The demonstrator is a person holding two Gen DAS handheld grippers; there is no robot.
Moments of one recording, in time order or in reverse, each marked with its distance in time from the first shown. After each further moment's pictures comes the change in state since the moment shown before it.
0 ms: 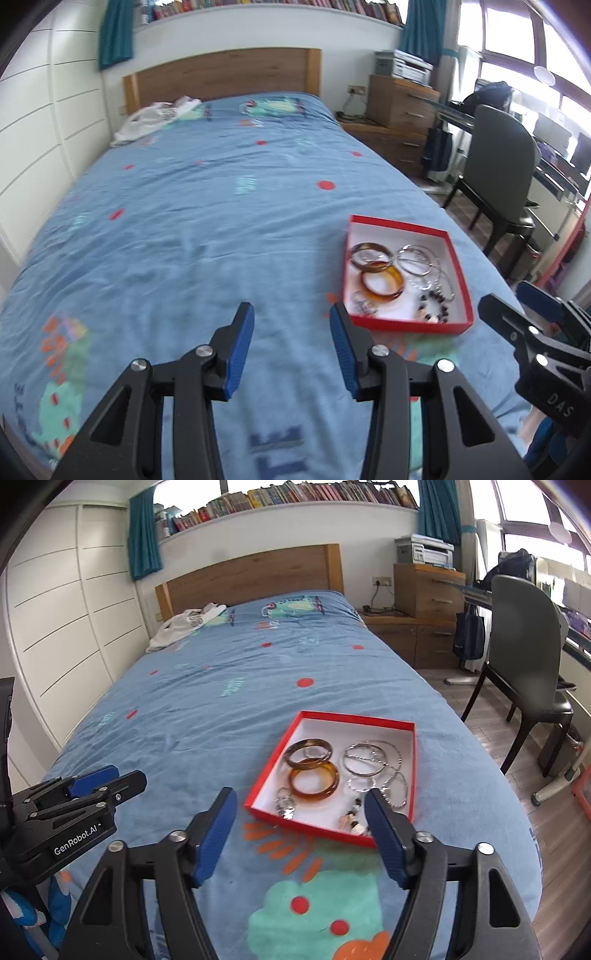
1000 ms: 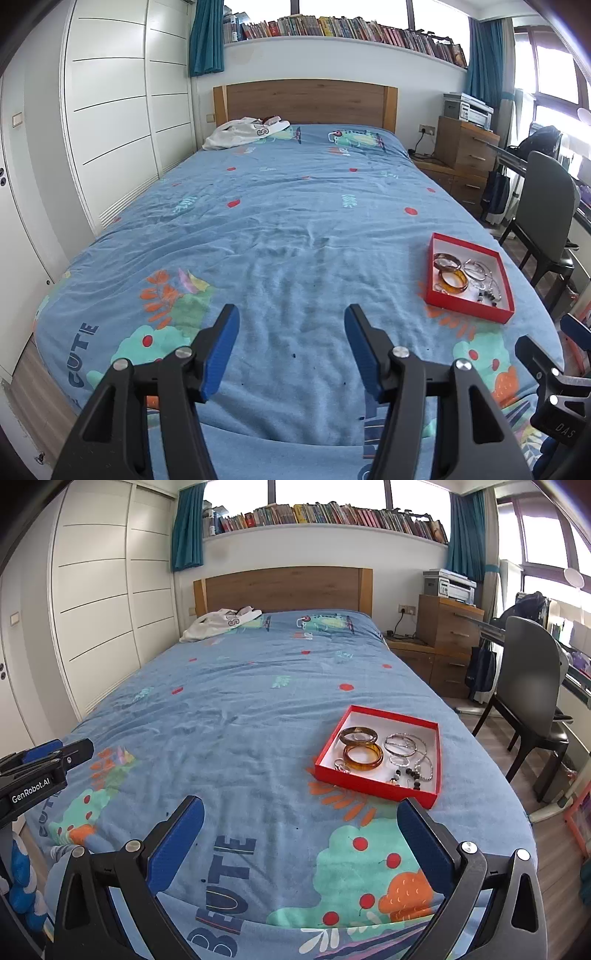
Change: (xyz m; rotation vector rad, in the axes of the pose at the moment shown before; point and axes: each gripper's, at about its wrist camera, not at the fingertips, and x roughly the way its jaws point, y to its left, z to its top) left arm -0.119 0.101 -0.084 -0.147 -0.114 0.217; right arm -0.078 0.086 -0.070 -0.126 -0.064 0.008
